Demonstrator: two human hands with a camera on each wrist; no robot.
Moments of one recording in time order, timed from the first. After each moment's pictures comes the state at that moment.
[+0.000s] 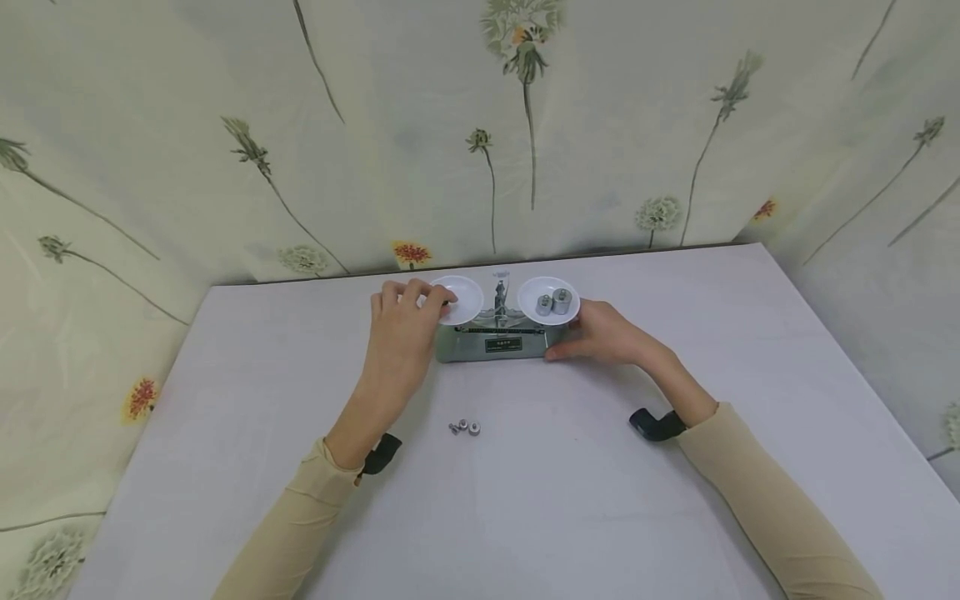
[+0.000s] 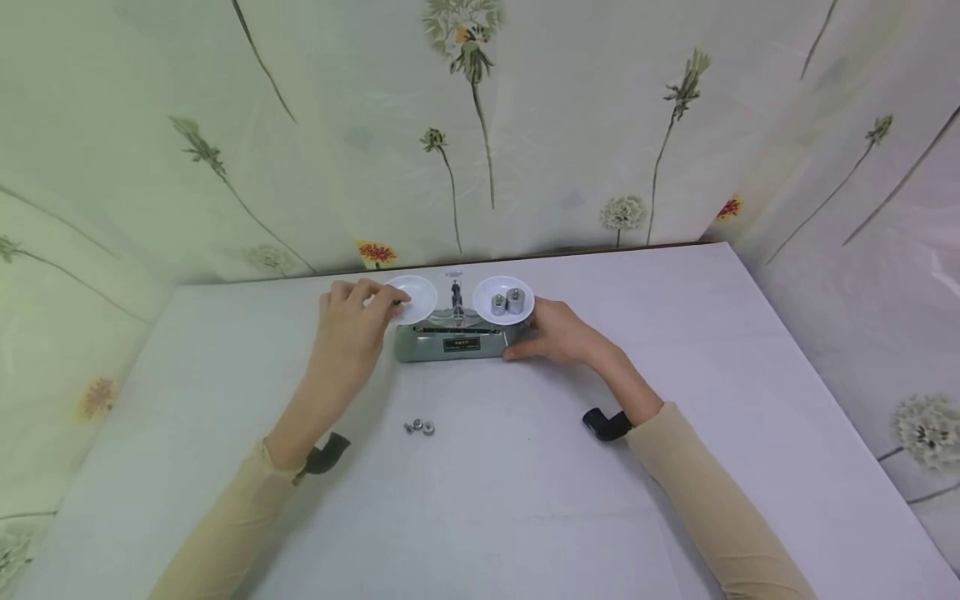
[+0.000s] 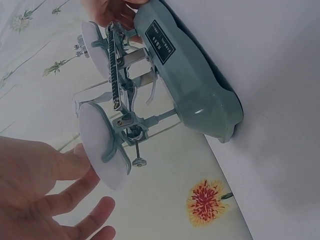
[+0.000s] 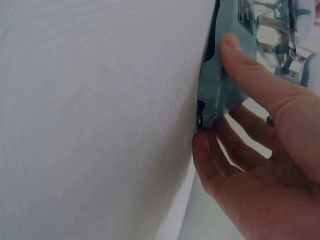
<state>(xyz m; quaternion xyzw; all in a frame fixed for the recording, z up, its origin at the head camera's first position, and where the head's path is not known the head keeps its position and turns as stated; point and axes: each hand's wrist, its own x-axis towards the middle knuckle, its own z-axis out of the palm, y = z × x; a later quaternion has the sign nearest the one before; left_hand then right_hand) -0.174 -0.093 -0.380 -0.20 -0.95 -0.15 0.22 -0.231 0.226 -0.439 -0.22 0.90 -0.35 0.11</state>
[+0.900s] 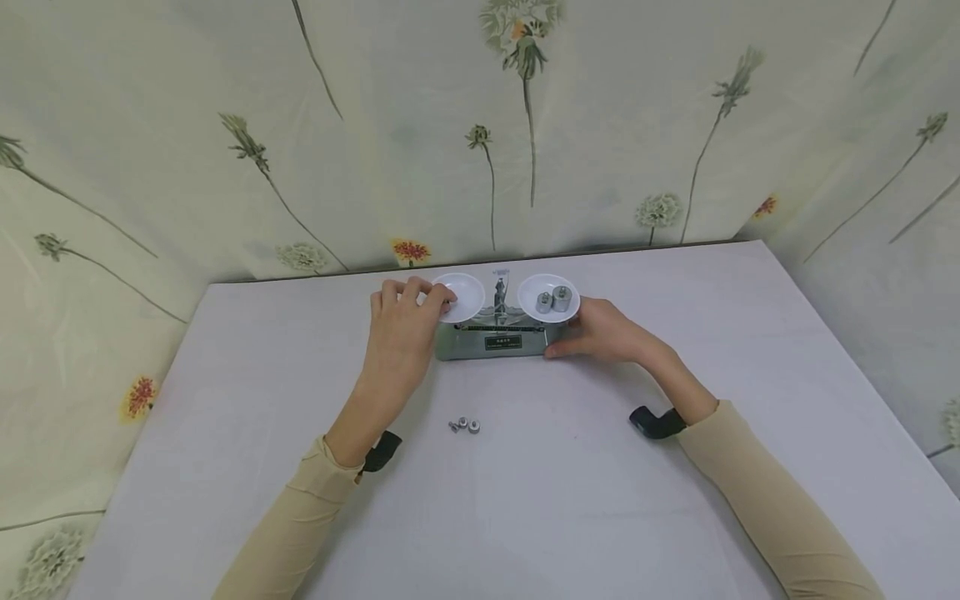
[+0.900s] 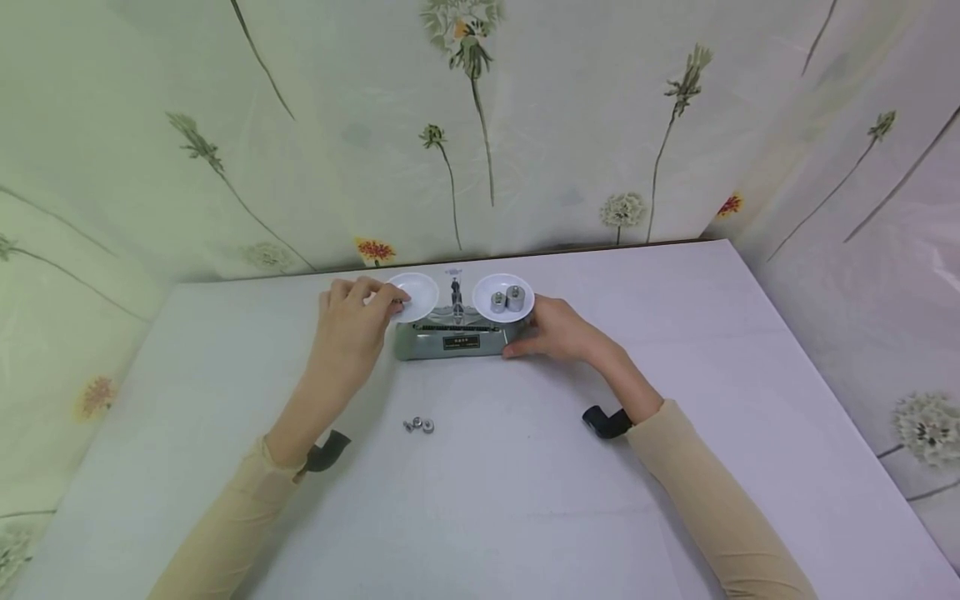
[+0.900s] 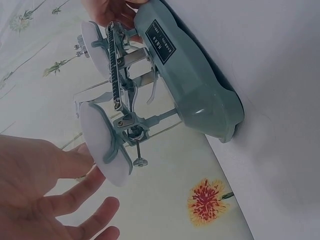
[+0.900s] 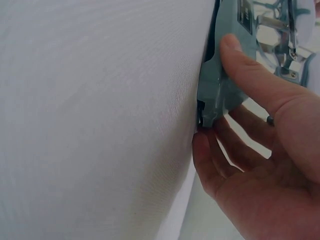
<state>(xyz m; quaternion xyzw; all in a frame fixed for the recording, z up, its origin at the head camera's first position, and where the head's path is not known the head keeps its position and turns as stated) -0.173 -0.093 -0.381 -0.19 -0.95 -0.14 0.21 -0.232 0.226 -0.438 -0.22 0.90 -0.35 0.11</state>
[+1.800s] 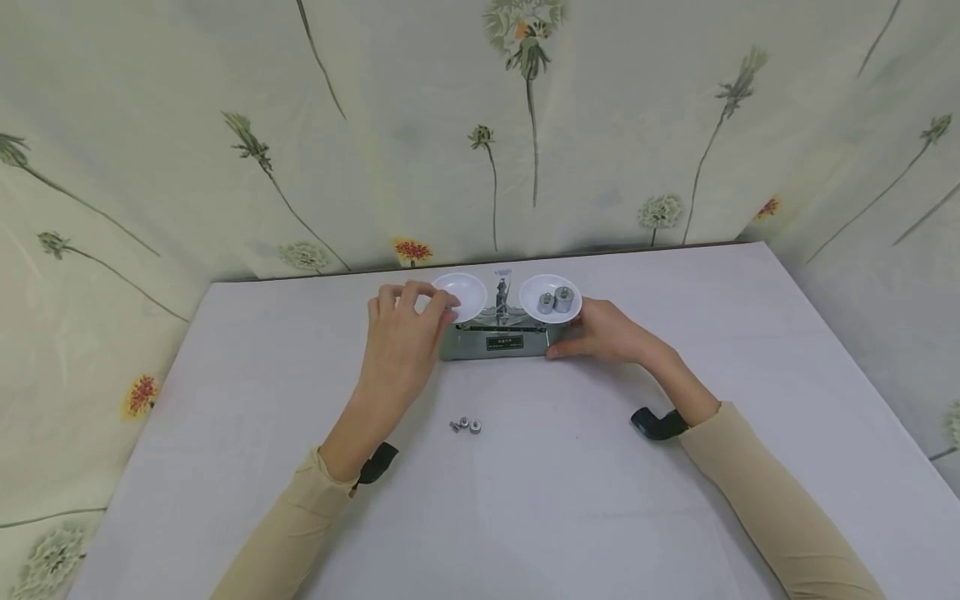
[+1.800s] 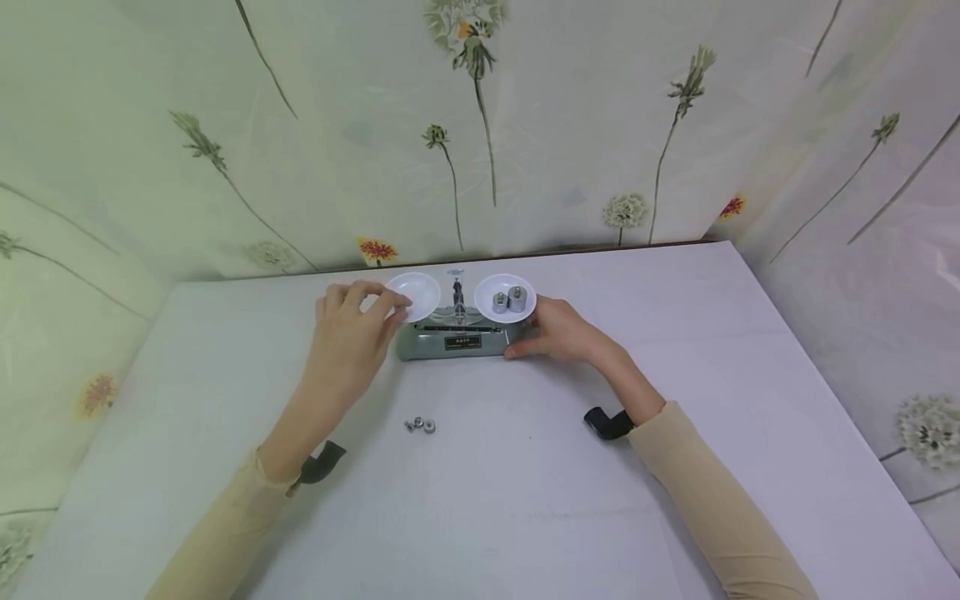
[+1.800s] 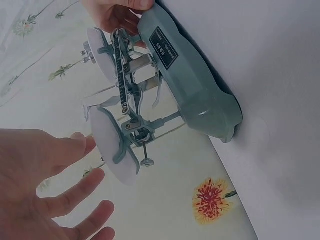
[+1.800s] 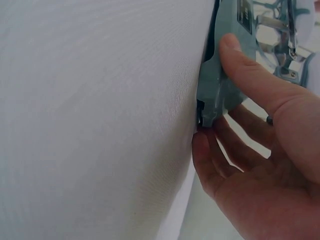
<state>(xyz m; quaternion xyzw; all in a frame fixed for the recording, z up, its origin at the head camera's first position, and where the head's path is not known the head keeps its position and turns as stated) -0.162 -0.095 -0.378 -0.20 -0.94 -0.15 0.22 -0.231 0.226 -0.437 -0.22 0.90 -0.35 0.11</state>
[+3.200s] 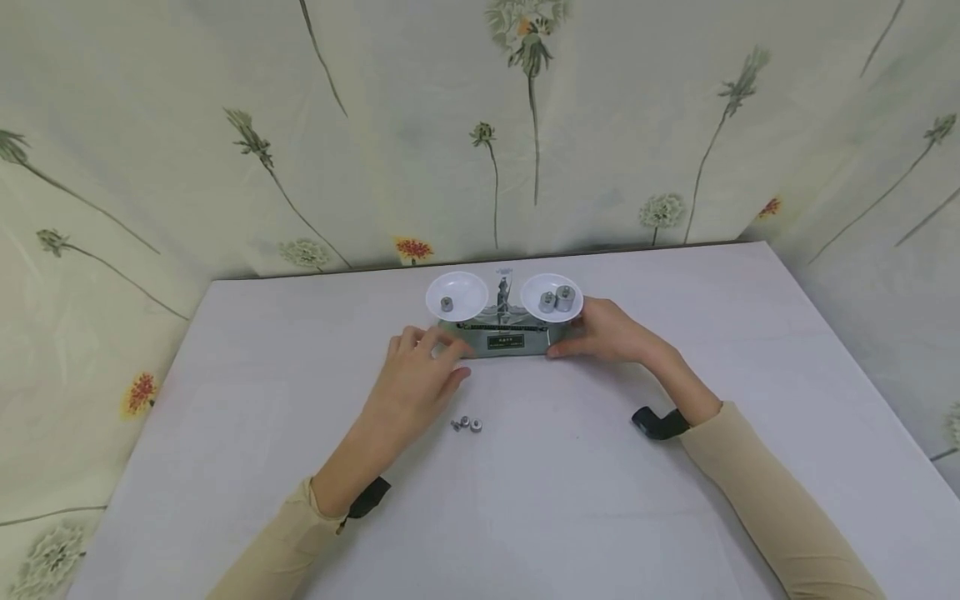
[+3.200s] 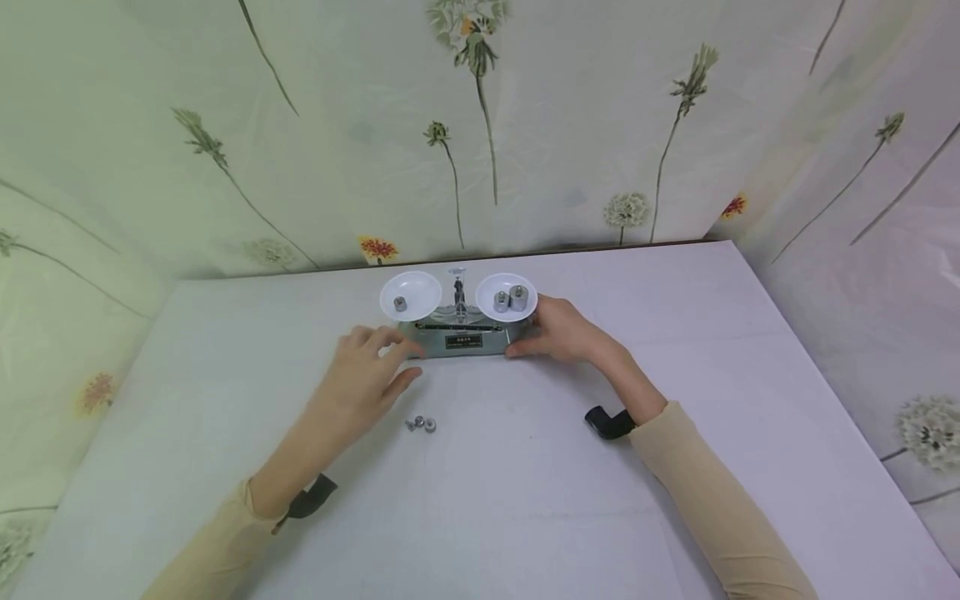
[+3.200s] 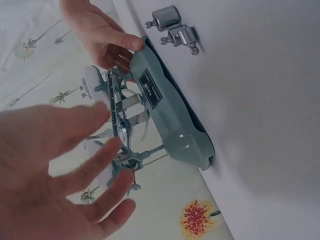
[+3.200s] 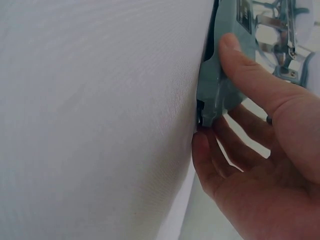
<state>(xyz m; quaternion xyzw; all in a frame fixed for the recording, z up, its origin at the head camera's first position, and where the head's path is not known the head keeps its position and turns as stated) -0.130 -0.099 -0.401 -0.28 -0.94 -0.14 0.14 -0.230 0.227 -0.438 -0.22 0.90 -0.35 0.11</state>
